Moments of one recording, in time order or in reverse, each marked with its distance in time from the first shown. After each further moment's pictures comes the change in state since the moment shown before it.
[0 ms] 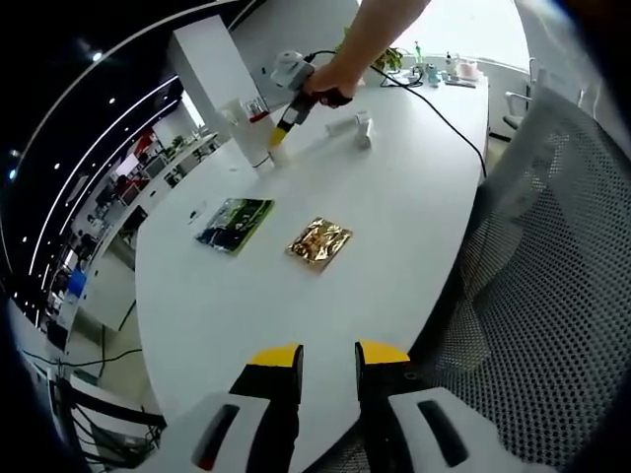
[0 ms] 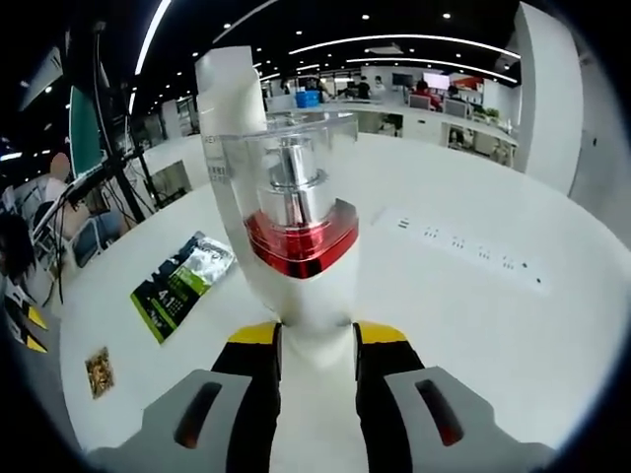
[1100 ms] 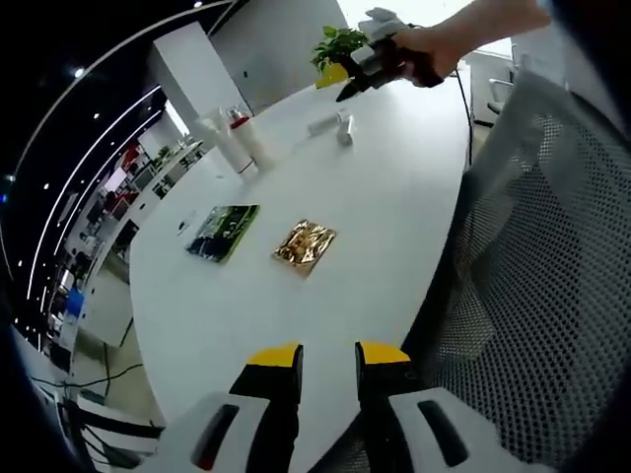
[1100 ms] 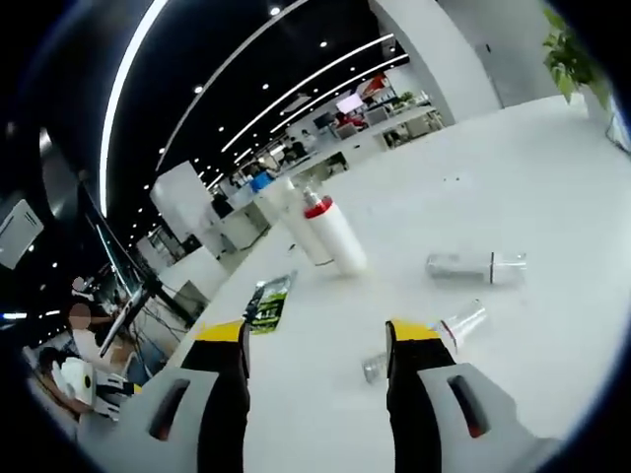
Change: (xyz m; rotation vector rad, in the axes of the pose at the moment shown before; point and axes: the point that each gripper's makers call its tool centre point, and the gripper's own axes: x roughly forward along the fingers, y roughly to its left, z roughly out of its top) left arm 0.004 -0.011 0.001 0.087 0.012 -0.029; right arm -0.182 0.079 -0.078 0.514 -0.277 -0.017
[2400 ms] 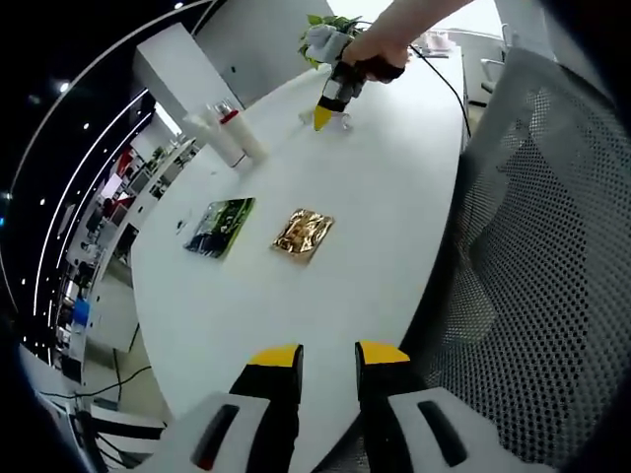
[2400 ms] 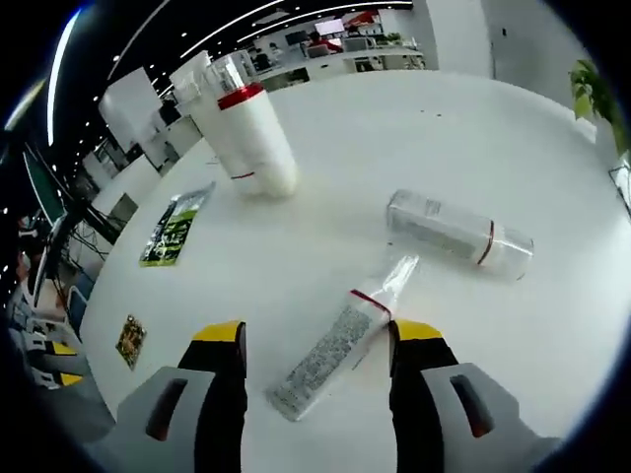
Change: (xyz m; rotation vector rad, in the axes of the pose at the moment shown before) left arm 0.000 0.004 -0.007 0.050 0.053 0.021; right arm 0.058 -0.055 -0.039 -0.238 0.390 -0.236
